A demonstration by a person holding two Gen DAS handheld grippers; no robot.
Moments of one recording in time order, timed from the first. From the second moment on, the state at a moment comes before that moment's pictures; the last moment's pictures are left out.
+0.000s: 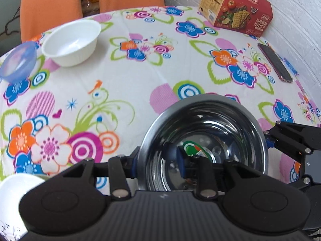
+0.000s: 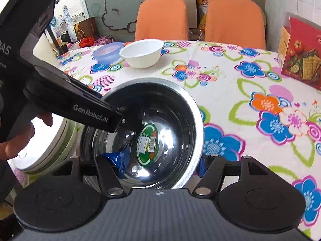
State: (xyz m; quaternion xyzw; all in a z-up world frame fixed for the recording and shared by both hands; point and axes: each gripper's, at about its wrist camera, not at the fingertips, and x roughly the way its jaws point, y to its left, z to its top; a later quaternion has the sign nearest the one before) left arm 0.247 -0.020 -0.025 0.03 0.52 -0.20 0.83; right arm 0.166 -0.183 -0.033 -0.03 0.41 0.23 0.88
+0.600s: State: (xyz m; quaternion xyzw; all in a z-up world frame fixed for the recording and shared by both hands) left arm 0.262 0.012 -0.029 0.01 0.48 -0.17 0.86; right arm 0.164 -0.167 -0.043 -0.05 0.44 0.23 0.87
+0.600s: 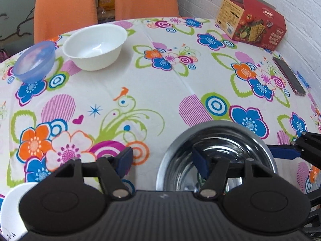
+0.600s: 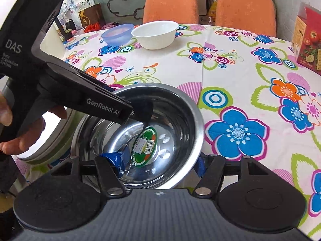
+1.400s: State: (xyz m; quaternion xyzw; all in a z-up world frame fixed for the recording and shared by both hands) left arm 0.262 0.103 0.012 -0.07 0.44 -0.14 0.89; right arm 0.190 -0.165 -0.051 -0.10 0.44 0.18 0.87
